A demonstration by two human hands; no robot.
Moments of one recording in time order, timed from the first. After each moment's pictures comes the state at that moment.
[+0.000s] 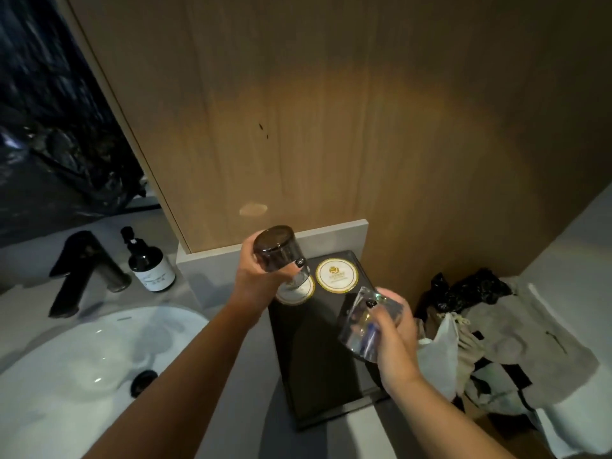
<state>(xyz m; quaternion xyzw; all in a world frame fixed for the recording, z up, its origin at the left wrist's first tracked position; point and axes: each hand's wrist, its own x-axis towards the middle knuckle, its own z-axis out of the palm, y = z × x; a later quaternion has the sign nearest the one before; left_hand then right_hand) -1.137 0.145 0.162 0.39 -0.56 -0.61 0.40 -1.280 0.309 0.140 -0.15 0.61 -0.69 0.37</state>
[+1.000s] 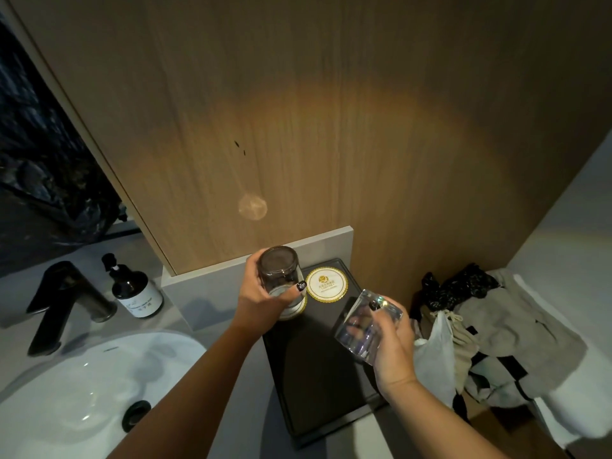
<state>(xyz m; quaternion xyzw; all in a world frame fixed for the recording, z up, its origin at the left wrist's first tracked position) -1.153 0.145 0.138 0.34 -0.65 -0.55 0.39 -1.288 0.303 0.119 -0.07 0.53 -0.76 0.36</state>
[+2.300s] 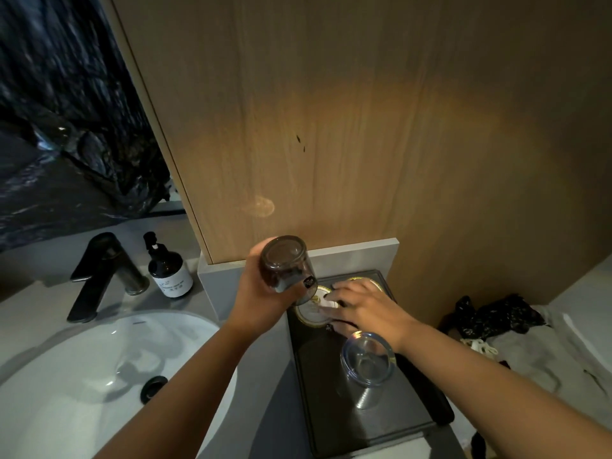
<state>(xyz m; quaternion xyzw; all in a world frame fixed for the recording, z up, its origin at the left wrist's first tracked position) -1.110 0.126 0.157 0.35 -0.70 -0.45 0.43 -1.332 0.197 0.112 -0.85 0.52 -0.08 -0.06</state>
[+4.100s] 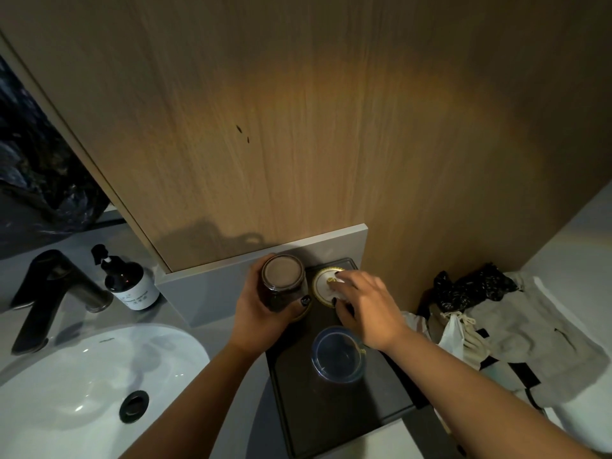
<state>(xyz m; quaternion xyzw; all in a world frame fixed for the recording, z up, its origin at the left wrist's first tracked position) -1.143 0.140 0.113 0.37 -0.72 -0.45 0.38 -1.348 0.228 0.092 -0.69 0.69 -0.22 -0.03</state>
